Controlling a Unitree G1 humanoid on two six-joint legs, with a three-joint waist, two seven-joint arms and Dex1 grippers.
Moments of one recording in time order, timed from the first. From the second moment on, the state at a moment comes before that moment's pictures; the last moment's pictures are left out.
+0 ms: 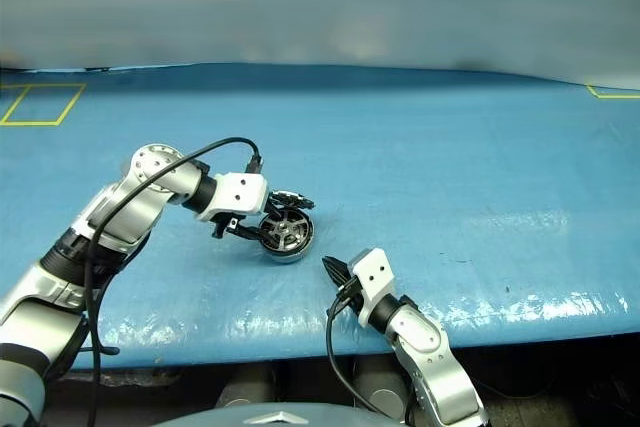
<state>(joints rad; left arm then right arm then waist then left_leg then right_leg) -0.69 0.73 -0.45 0.02 0.06 0.32 -1.37 0.23 -0.23 0.30 -0.30 0.17 0.16 0.46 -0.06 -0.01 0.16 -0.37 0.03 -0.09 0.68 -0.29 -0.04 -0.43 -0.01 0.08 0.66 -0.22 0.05</state>
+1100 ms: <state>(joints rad) -0.73 0.69 -0.46 0.11 0.10 0.30 -1.38 0.25 -0.23 0.30 -0.30 0.16 0.16 0.45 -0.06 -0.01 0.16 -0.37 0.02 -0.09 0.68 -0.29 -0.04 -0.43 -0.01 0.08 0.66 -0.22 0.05</state>
